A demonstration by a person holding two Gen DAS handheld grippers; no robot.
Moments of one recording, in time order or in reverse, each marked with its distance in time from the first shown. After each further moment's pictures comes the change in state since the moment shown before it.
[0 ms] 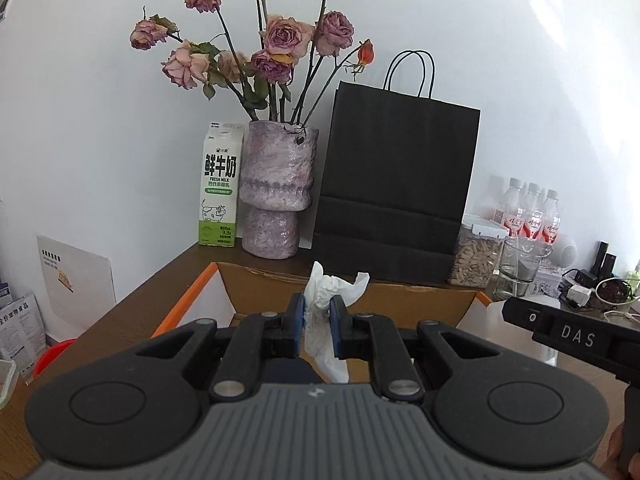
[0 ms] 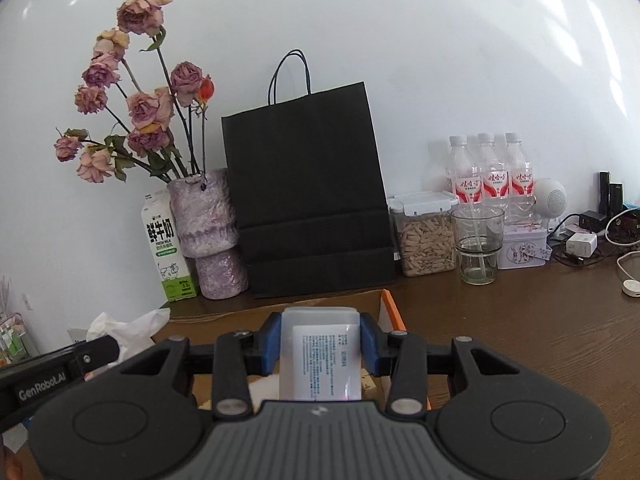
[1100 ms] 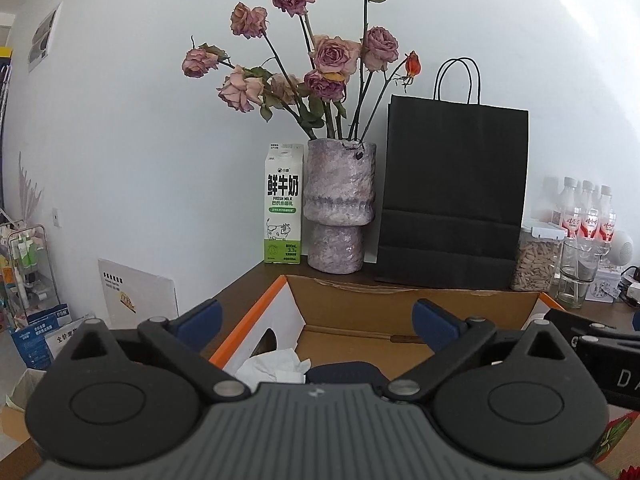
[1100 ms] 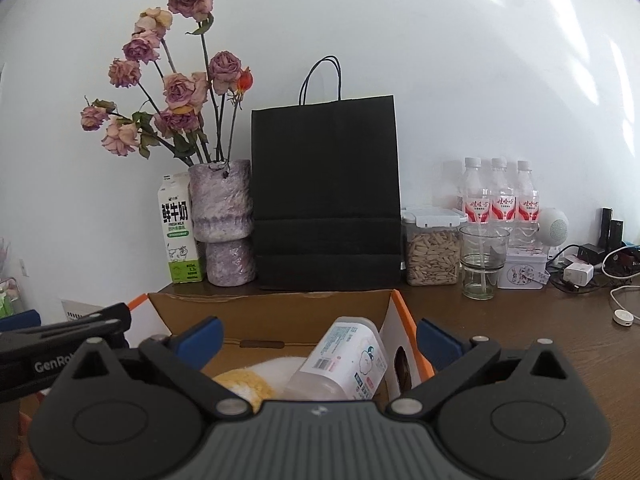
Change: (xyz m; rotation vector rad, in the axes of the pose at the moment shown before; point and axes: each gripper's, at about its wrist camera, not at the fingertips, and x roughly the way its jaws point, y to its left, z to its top) left arm -0.010 0.004 -0.010 0.036 -0.064 0.197; right arm -0.022 0.025 -0.013 -0.121 -0.029 -0.008
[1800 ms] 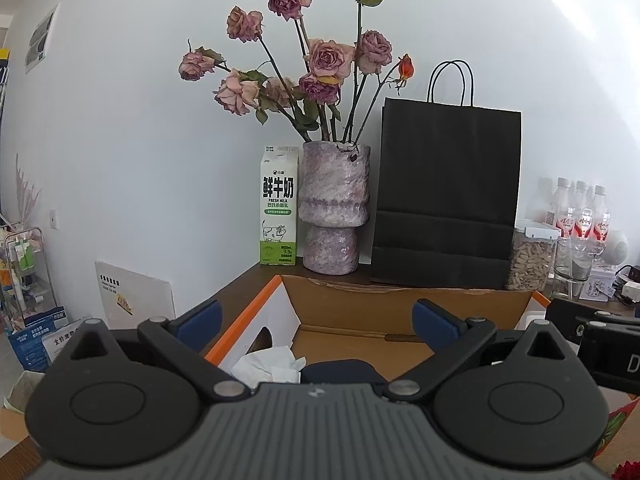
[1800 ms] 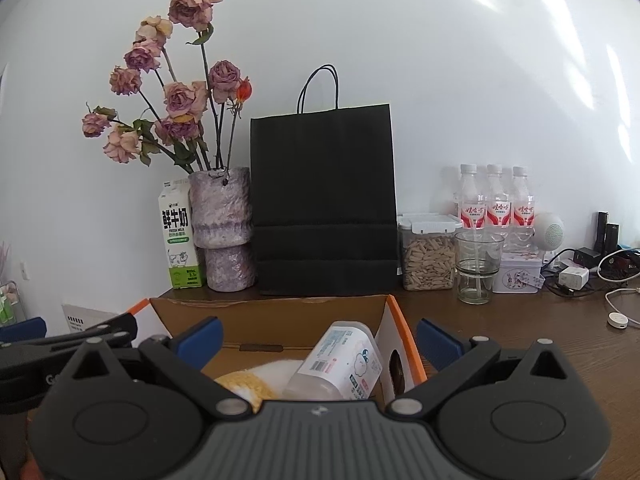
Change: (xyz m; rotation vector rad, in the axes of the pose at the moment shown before) left arm -0.006 -0.002 -0.003 0.003 -0.012 -0.014; right arm -0.009 -0.003 0.002 0.005 -0.015 -0.003
